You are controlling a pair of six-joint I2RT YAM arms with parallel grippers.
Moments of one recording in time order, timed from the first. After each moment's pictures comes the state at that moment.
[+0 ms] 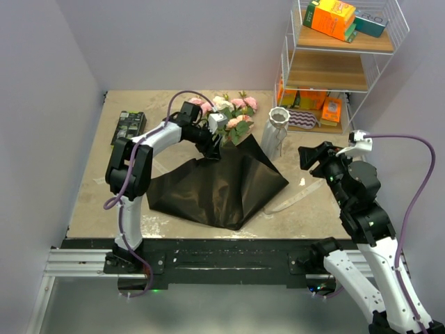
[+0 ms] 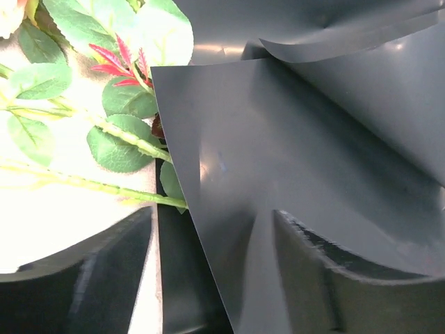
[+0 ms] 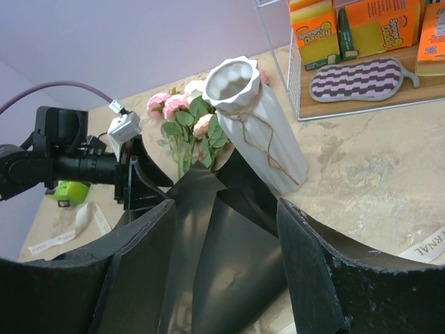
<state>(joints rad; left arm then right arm) -0.37 2.08 1.55 -0.46 0.67 0.36 0.32 0.58 0.88 -0.43 0.16 0.48</state>
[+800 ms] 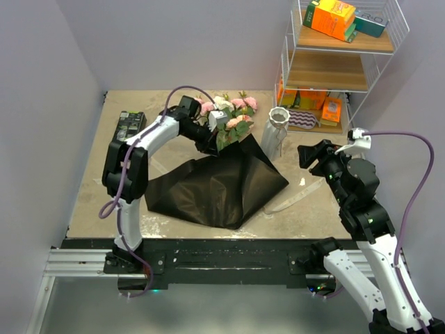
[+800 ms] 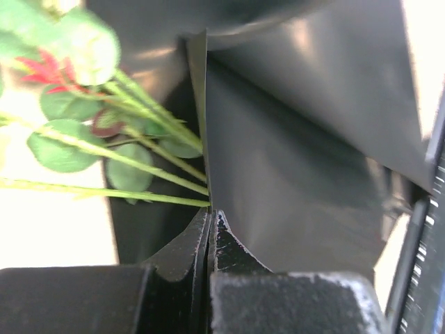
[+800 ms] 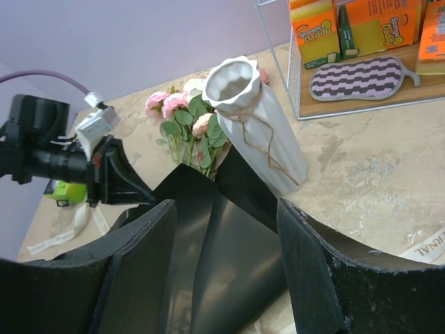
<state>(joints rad) -0.37 2.06 1.64 -0.68 0.80 0.44 0.32 0.60 0.89 -0.43 0.16 0.48</state>
